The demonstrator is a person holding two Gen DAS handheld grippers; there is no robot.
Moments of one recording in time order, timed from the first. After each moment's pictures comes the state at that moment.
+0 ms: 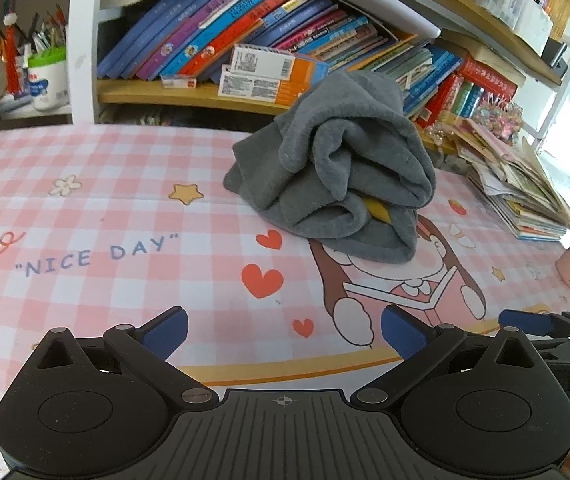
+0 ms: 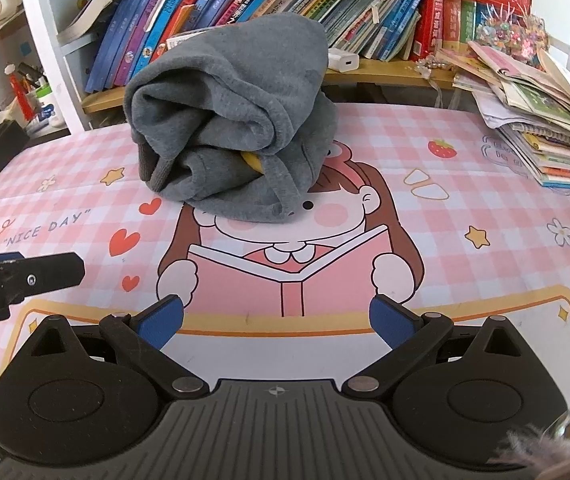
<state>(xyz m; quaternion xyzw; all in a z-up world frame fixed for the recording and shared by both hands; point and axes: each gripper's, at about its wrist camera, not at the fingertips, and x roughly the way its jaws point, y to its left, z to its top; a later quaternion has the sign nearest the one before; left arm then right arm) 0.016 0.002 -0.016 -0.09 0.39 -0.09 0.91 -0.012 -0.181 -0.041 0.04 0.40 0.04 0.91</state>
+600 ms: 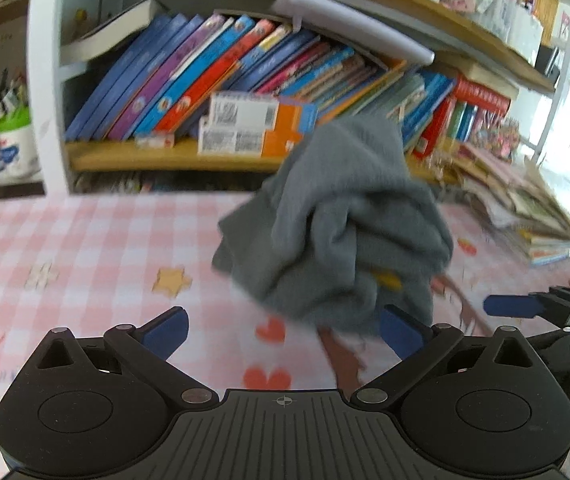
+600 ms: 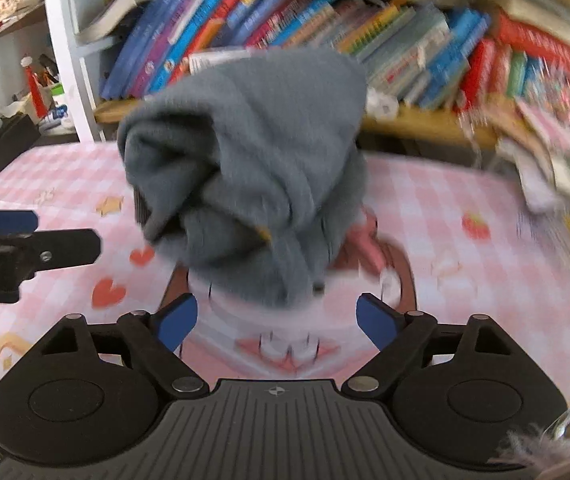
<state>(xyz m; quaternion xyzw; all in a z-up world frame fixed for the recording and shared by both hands) 0.079 -0.005 -0.002 -0.04 0.33 -0.11 0.94 0.055 -0.171 -0.030 -0.03 0.35 0.09 0.93</state>
